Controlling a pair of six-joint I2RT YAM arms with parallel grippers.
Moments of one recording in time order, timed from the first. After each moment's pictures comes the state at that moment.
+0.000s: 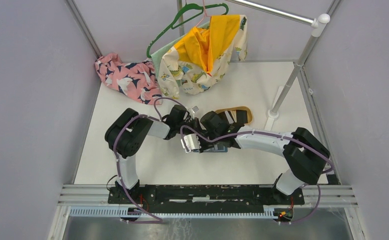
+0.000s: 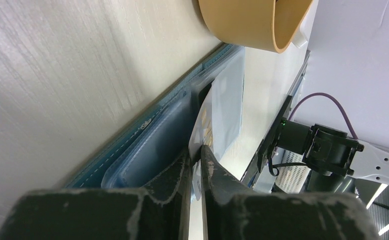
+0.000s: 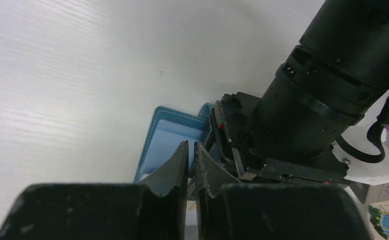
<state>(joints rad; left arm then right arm) -0.57 1.93 0.80 0.36 0.70 -0.80 0.89 1.57 0.92 -0.23 -0.42 -0.99</state>
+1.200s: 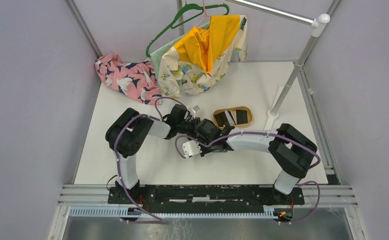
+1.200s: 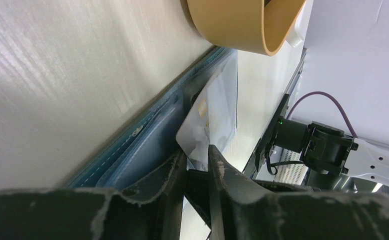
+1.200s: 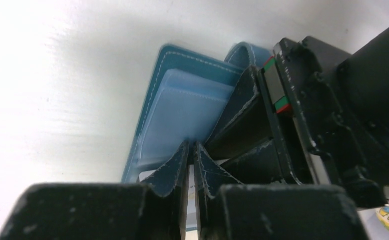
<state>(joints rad) -0.57 1.94 0.82 0.37 0.72 -0.80 0.97 1.72 0.95 -0.29 -0.03 -1.02</state>
